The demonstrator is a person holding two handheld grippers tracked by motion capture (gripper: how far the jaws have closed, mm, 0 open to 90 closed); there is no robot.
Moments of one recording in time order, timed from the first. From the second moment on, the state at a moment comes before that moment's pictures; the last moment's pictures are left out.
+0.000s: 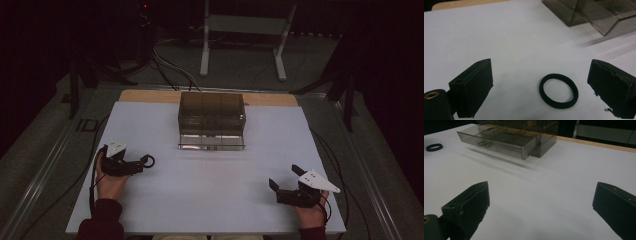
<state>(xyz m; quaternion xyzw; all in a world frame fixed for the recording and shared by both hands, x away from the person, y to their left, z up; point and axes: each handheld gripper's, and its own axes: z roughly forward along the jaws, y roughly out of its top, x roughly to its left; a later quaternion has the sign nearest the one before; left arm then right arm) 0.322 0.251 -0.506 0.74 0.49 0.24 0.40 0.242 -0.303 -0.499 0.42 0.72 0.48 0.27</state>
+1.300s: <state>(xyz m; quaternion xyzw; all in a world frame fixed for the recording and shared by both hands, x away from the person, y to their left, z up) 0.332 0.238 -0.522 0.77 0.51 0.19 0.32 0.242 -0.303 -0.499 0.42 0.72 0.48 0.27</state>
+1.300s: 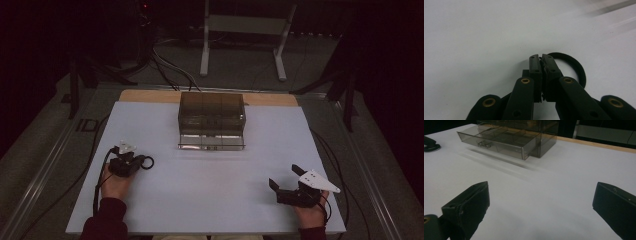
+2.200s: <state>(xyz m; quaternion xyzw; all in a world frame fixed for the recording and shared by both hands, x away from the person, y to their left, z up) 0.330 0.235 -0.499 0.76 0.50 0.20 0.36 0.242 -0.303 -0.499 0.42 0.72 0.48 0.27</state>
